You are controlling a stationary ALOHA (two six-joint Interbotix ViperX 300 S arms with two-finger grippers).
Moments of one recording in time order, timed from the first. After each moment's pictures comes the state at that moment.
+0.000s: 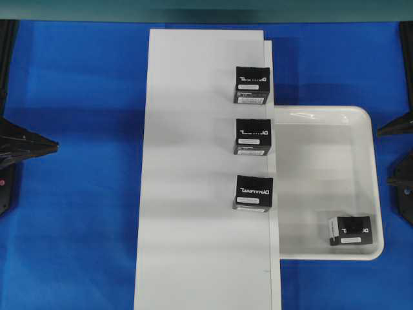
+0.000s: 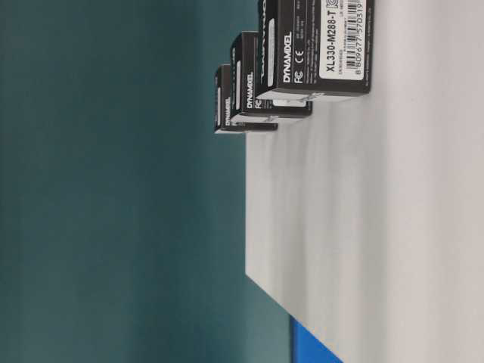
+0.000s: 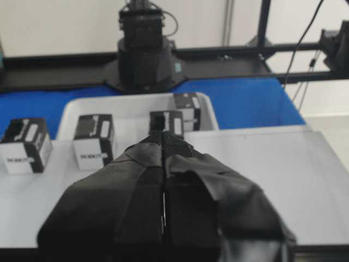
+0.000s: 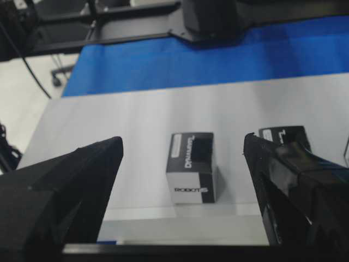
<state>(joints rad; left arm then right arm) -0.06 -1.06 1.03 0.02 0.04 0.04 0.08 -1.26 1.08 0.01 0.33 0.13</state>
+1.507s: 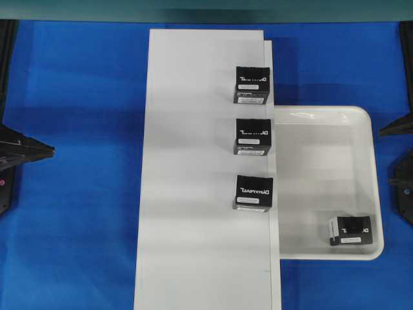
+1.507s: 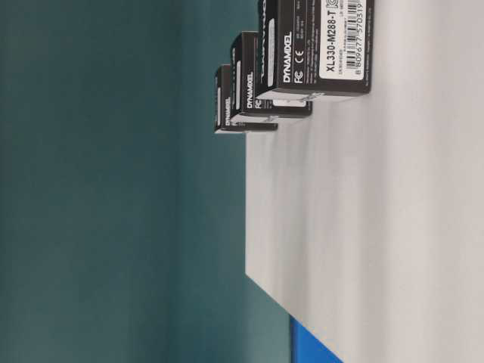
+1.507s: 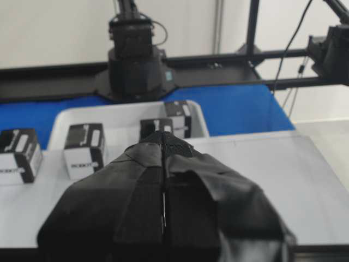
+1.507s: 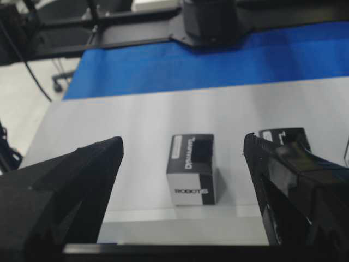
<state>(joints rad) -0.09 -1.09 1.04 0.02 0.02 0.03 0.08 -1.29 1.10 0.01 0.31 0.13</state>
